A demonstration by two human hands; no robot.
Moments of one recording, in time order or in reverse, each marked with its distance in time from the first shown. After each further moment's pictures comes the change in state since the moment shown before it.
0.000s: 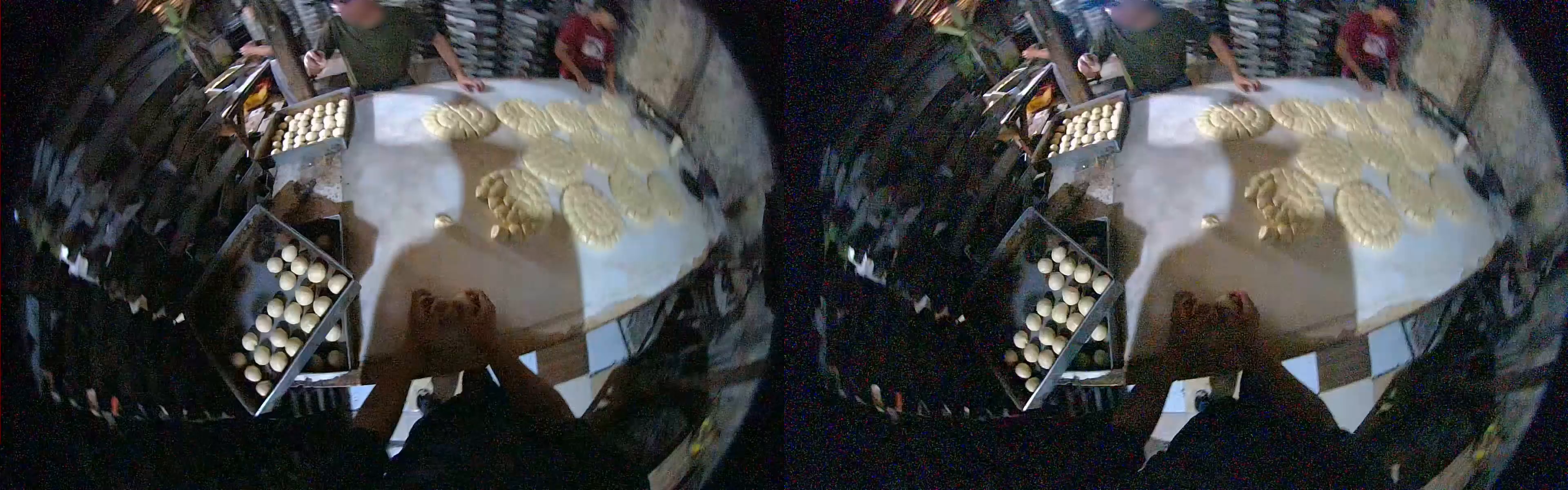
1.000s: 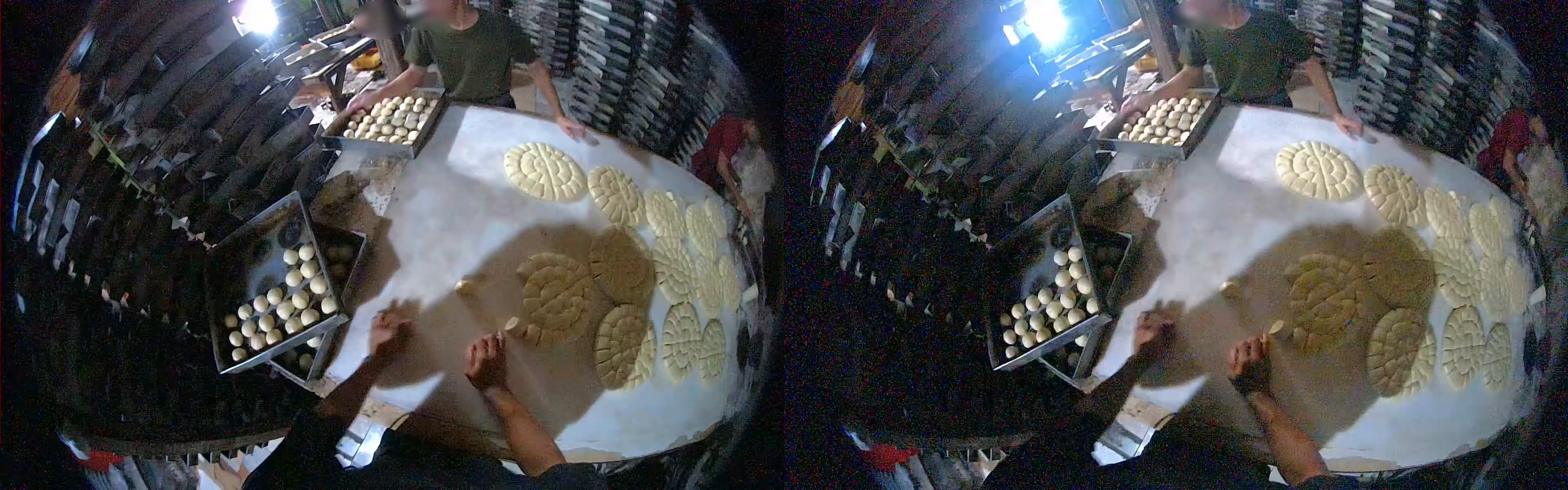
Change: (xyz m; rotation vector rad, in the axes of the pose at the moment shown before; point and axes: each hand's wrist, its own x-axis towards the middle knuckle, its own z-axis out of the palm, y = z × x) left_hand 0.062 0.016 -0.039 -0.213 0.239 -0.168; right_hand 0.136 0.037 -0.065 -0.646 -0.451 -0.630
